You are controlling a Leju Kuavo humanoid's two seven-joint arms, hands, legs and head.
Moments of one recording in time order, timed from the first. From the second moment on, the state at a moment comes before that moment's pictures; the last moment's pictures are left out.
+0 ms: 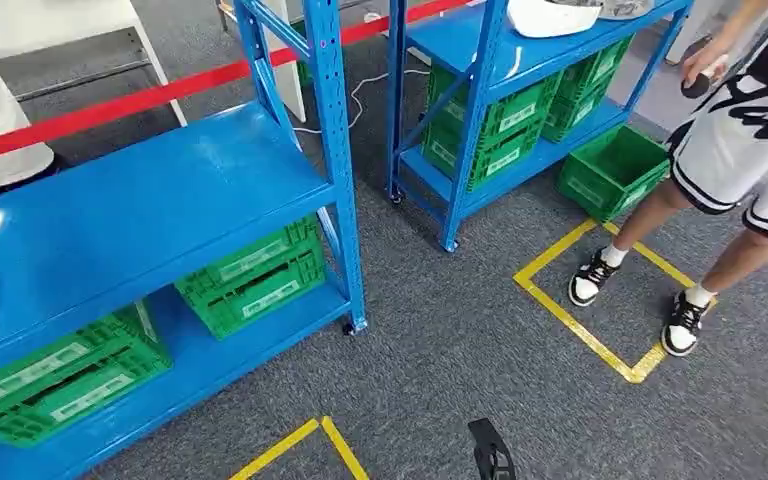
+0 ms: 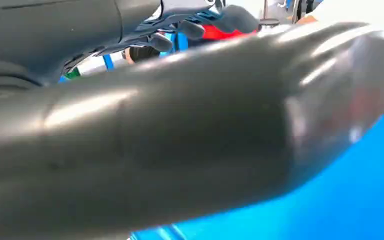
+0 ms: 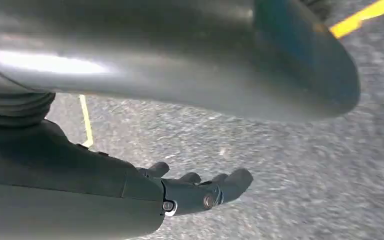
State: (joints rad) left arm -1.09 0.26 -0.22 -0.27 -0.92 0.10 0.08; right arm -0.04 0.05 -0.04 -0.16 0.02 0.02 0.18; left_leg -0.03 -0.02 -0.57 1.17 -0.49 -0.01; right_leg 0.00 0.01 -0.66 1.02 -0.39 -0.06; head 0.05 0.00
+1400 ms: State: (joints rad) left arm -1.08 0.37 -0.11 -0.26 -0.66 -0.55 -0.13; right arm -0.04 0.04 -0.04 -0.16 0.02 0.03 0.19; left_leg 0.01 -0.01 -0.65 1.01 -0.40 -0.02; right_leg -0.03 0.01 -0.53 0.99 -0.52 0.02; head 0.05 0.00
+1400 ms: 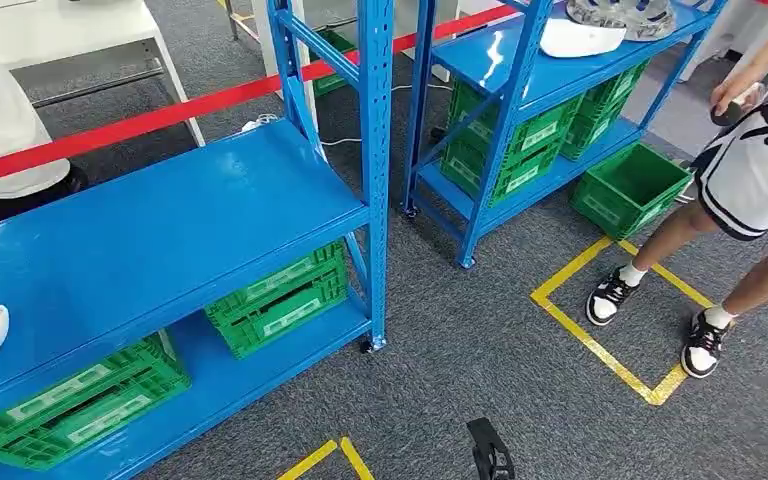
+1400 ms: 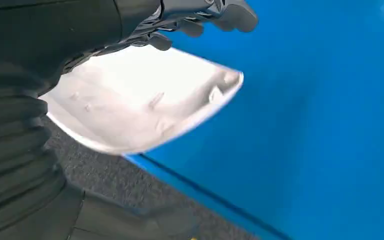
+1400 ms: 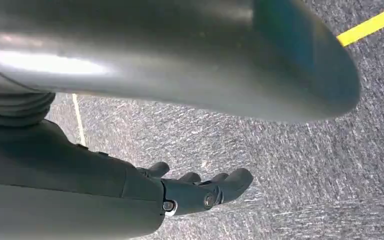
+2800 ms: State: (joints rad) left arm -0.90 0.25 -0.38 -0.27 -1.08 0.06 0.06; right arm -0.04 0.04 -0.06 -0.16 0.02 0.01 0.19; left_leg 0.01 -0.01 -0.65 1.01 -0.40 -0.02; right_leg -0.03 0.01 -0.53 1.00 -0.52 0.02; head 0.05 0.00
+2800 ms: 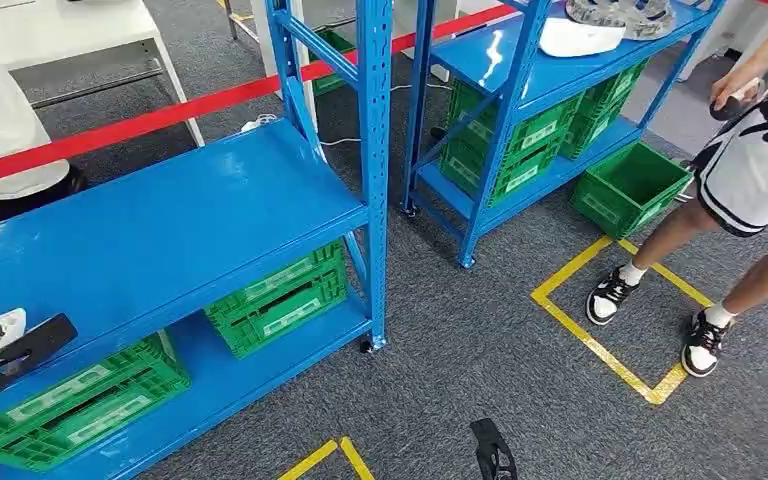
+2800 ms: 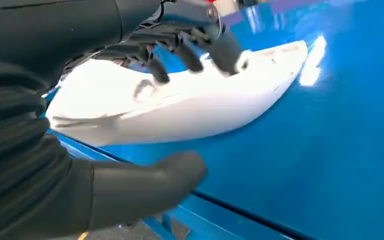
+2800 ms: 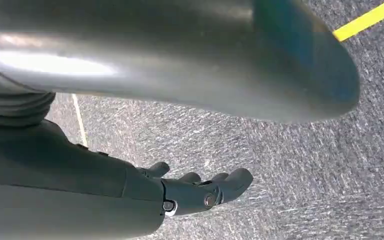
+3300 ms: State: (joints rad) left arm -0.89 0.25 -0.38 -0.26 -1.06 0.11 0.02; right arm -0.04 0.04 -0.06 -0.16 0.04 0.02 0.18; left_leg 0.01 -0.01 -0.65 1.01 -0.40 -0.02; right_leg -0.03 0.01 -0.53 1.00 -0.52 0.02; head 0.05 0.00
